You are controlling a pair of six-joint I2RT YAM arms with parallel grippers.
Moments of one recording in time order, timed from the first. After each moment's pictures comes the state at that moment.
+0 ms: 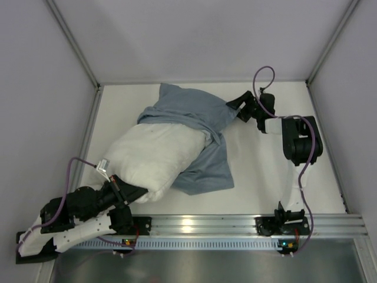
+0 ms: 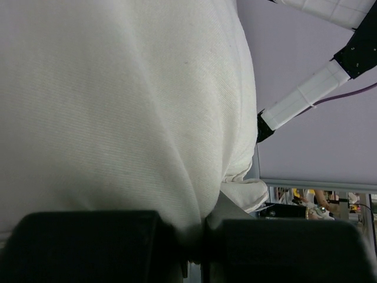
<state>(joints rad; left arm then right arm) -1.21 0.03 0.75 -1.06 -0.35 -1.23 0.11 2.08 1.16 0.53 -0.47 0.96</state>
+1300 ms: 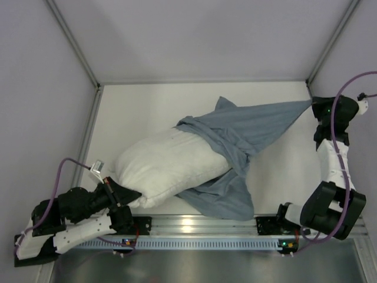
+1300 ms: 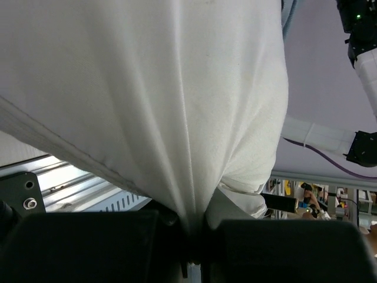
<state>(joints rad) -1.18 0.04 0.85 -1.18 -0.30 -1.28 -0.39 1.25 0.92 0.11 -0.07 0.95</state>
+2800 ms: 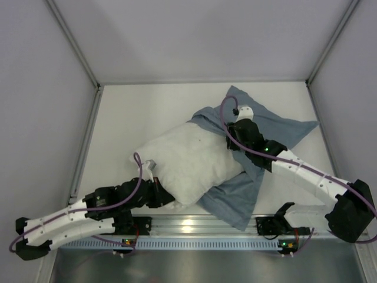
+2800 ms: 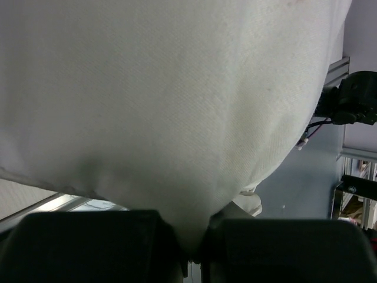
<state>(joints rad) -1.18 0.40 0.50 -0.73 -0.18 -1.13 0.71 1.21 0.91 -0.29 0.30 0.34</state>
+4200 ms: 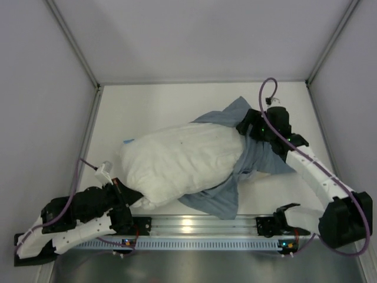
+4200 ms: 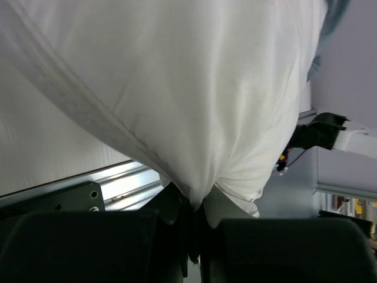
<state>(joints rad) -1.18 0.07 0.79 -1.24 -0.38 -1.18 0.23 1.22 0.88 -0.26 -0.06 0.52</state>
